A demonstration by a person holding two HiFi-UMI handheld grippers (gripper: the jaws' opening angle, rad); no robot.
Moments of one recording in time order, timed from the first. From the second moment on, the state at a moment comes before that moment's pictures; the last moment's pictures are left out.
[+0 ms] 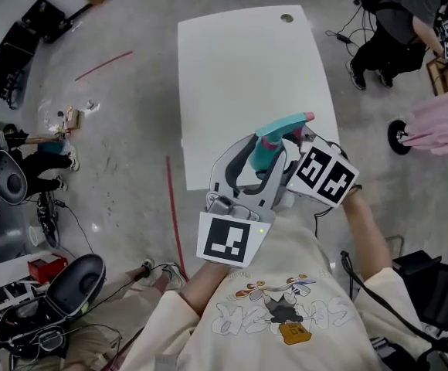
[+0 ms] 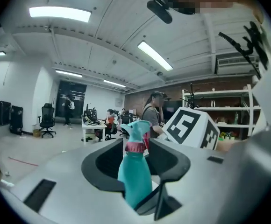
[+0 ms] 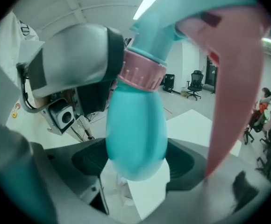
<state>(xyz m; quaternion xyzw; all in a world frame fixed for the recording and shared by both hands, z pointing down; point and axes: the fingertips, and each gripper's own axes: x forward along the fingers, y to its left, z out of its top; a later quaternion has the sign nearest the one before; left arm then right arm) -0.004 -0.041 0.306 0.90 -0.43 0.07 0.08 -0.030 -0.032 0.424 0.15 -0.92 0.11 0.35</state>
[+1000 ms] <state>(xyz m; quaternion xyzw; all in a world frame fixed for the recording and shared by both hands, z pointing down) 0.003 -0.050 0.319 0.89 -0.41 0.15 0.08 0.009 -0.071 0.432 0.27 -0.82 -0.08 0.50</state>
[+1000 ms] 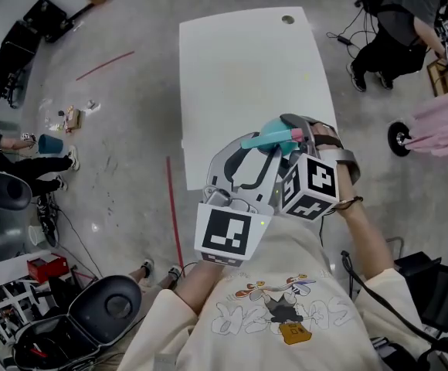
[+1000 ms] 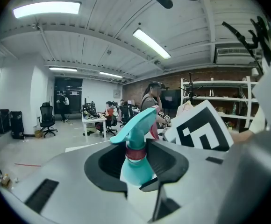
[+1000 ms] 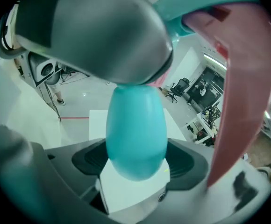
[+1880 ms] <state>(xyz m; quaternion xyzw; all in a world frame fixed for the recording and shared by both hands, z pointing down) 0.006 -0.025 0.283 0.94 -0.32 0.09 0.05 -0.023 -0.013 0.403 0.06 -0.93 0.04 0.36</state>
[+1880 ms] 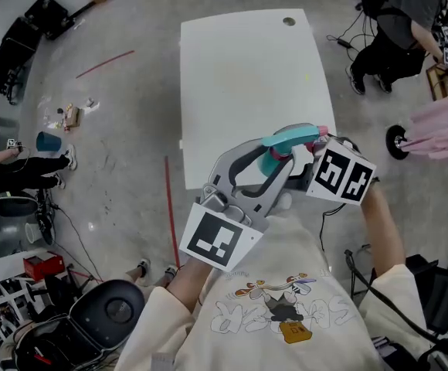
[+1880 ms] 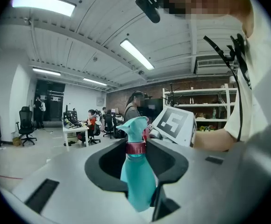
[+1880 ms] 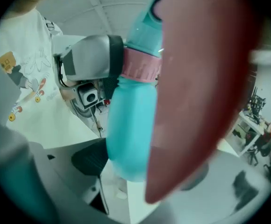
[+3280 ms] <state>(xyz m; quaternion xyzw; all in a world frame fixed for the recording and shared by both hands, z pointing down) 0.011 -0.027 0.276 0.95 -0.27 0.11 0.03 -0.029 -0.009 0.397 0.04 -0.94 0.07 0.33</state>
